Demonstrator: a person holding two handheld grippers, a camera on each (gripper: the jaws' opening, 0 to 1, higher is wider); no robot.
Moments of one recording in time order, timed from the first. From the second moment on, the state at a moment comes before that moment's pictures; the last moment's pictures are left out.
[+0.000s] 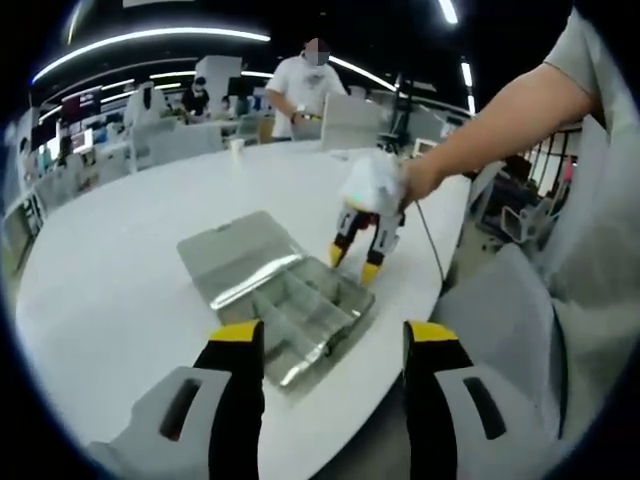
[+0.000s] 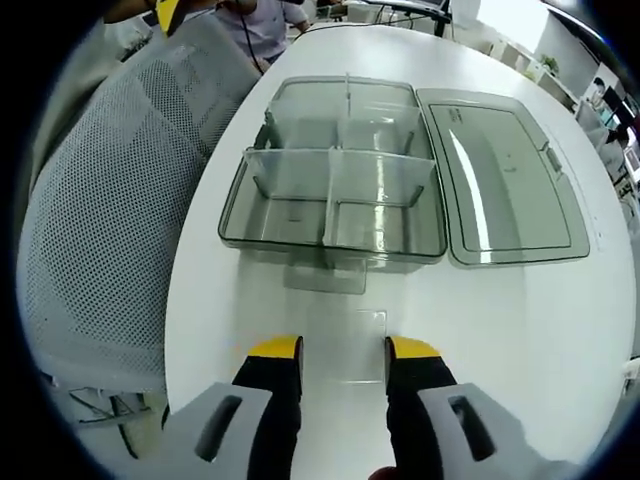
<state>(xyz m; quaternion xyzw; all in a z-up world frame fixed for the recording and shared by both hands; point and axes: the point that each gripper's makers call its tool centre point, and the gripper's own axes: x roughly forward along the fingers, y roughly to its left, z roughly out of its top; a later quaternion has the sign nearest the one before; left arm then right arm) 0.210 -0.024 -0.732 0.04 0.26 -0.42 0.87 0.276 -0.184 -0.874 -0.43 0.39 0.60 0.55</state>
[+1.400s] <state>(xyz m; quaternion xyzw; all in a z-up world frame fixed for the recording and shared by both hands) 0.209 -0.040 -0.731 0.05 0.26 -0.45 0.85 0.262 -0.198 -0.857 -0.44 0.41 0.59 0.54</state>
